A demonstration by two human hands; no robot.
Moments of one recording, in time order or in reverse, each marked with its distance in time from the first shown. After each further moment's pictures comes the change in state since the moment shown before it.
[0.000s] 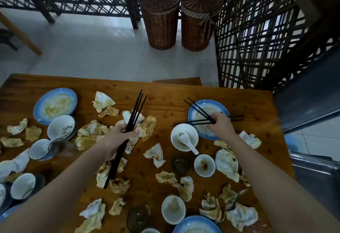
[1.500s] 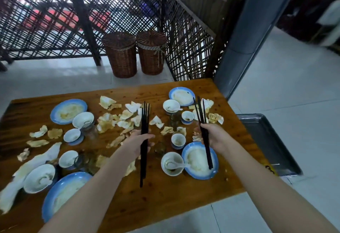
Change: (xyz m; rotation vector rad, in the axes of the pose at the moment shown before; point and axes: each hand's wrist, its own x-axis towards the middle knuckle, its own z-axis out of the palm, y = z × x) left_hand -0.194 -0.095 -0.018 -0.052 -0.209 0.042; right_hand -0.380 -0.075 0.039 1.086 0.110 0.359
